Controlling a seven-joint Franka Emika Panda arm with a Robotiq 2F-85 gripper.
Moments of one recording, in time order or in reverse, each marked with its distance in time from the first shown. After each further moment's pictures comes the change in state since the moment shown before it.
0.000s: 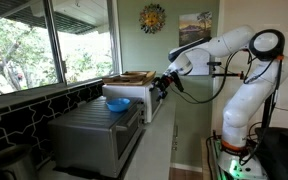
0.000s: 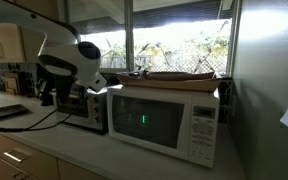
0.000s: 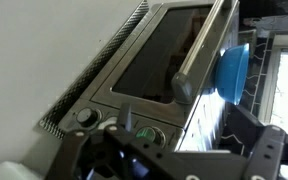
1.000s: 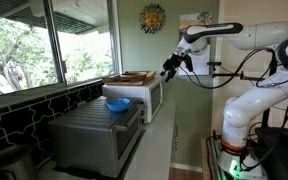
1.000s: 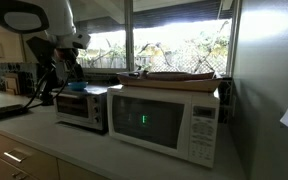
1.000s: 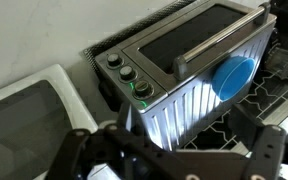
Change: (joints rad) arm 0.012 -0.274 -0.002 0.100 -0.402 -0.010 0.049
